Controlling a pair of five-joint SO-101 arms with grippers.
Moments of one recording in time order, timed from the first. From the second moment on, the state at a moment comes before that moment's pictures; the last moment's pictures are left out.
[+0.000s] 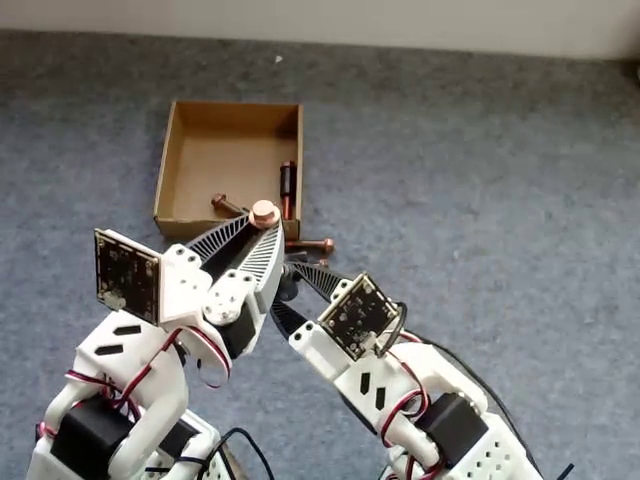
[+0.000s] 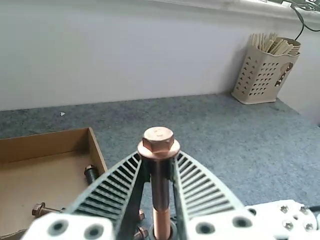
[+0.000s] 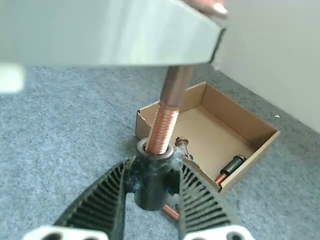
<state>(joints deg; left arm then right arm) 25.6 -83.4 48.7 52.5 17.4 -49.5 -85.7 70.0 37.3 12.0</state>
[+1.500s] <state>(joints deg) 10.0 -103.3 59.2 69.6 0.7 -37.5 -85.1 77.6 38.0 9.1</state>
